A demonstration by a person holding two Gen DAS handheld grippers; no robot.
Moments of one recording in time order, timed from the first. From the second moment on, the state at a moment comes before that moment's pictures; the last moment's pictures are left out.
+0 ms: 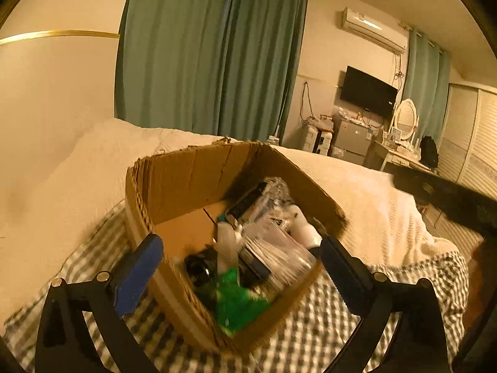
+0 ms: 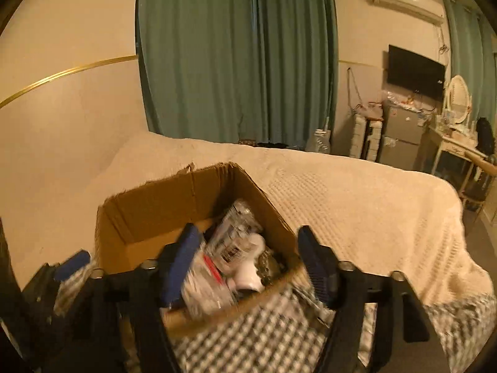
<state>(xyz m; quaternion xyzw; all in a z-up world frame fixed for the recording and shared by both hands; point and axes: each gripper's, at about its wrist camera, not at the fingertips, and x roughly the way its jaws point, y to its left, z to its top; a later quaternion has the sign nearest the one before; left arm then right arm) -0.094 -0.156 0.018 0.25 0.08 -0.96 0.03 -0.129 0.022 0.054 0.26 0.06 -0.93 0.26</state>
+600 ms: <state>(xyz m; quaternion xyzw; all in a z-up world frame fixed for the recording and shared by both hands) -0.048 -0.090 0.005 0.26 0.03 -0.97 0.04 -0.055 0.132 -0.018 0.30 0.02 -0.94 0.13</state>
